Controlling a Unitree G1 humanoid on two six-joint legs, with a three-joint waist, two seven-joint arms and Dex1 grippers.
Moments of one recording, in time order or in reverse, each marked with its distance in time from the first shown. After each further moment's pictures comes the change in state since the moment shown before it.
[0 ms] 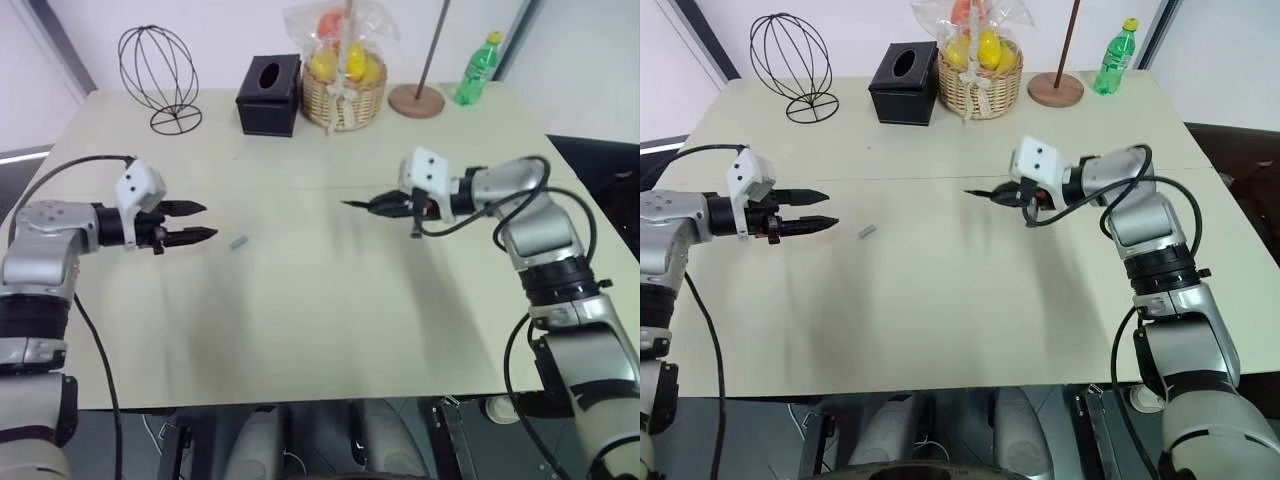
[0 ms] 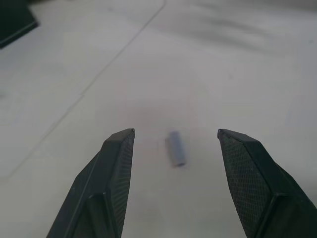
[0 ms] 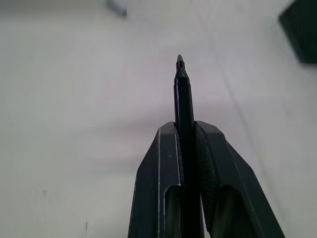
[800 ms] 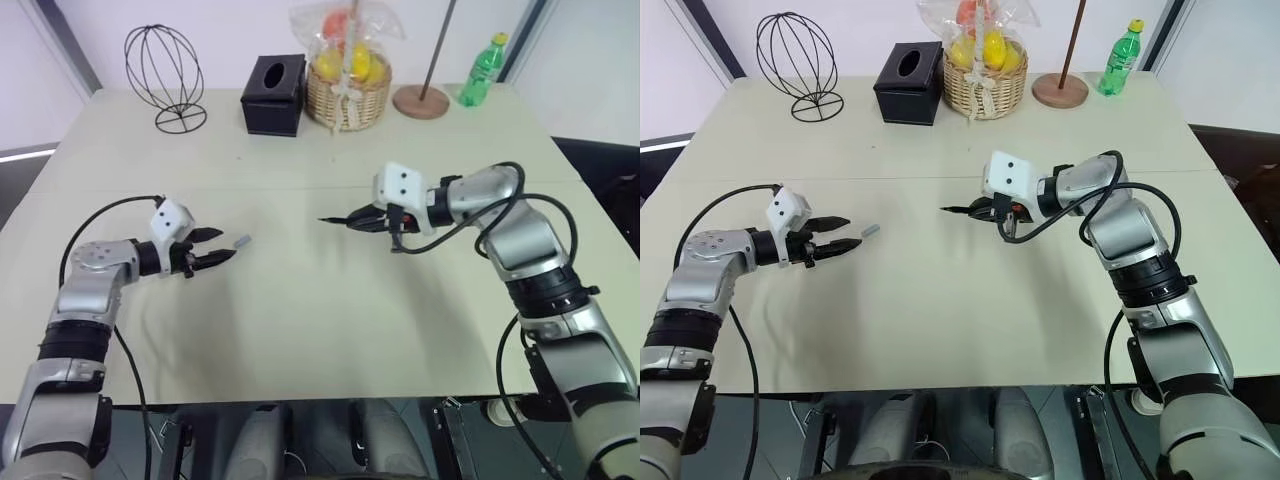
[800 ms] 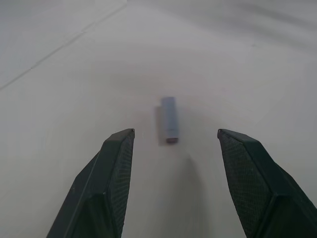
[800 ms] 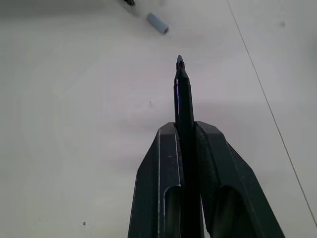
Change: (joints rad) left arm 0.128 -0.196 0.000 0.012 0.051 -0.064 0.193; right arm 0.037 0.012 0.067 -0.130 0.029 0.111 -0.023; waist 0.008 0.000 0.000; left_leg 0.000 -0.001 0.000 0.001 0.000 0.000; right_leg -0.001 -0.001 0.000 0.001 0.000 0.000
